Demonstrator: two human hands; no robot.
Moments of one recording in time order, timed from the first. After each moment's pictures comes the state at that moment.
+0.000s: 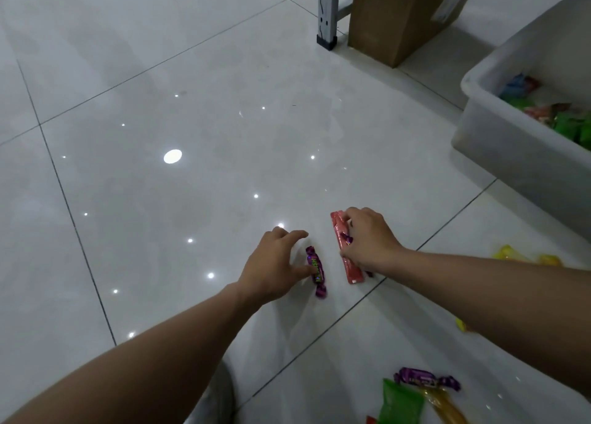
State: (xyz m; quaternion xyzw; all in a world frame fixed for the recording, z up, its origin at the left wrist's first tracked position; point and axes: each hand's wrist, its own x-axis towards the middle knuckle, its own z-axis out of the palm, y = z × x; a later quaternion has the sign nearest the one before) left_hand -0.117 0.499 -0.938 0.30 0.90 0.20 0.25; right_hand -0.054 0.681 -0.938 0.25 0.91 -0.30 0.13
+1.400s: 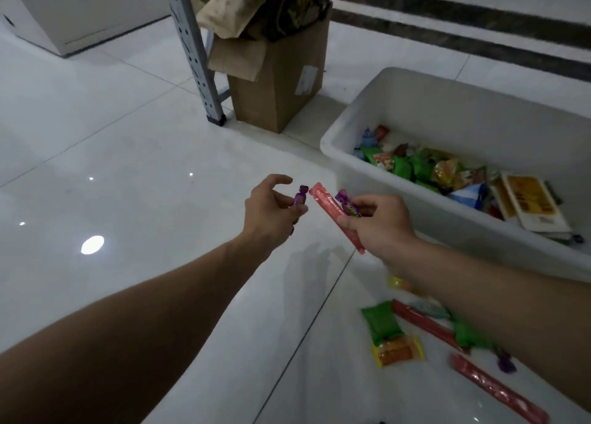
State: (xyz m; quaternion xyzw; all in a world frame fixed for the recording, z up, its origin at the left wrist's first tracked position) left_hand -0.136 0.704 -0.849 0.24 0.79 0.50 0.27; right_hand 0.003 0.800 -0.838 0.47 0.71 -0.48 -0.19
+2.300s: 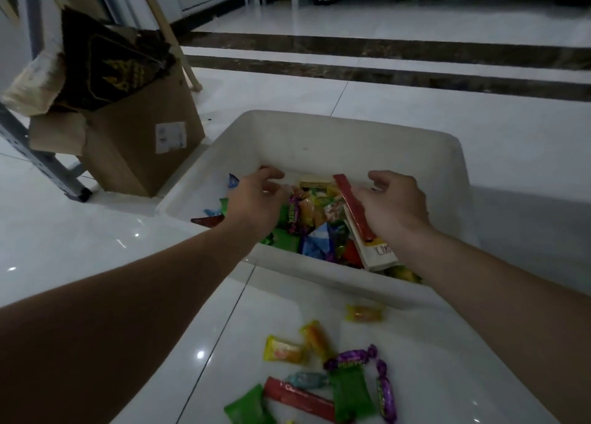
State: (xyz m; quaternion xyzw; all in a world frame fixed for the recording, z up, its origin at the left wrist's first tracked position) left_hand -0.018 0.935 -0.815 0.38 0.78 0.43 0.24; right_hand 0.159 1.001 -0.803 0.57 0.65 -0.40 -0.30
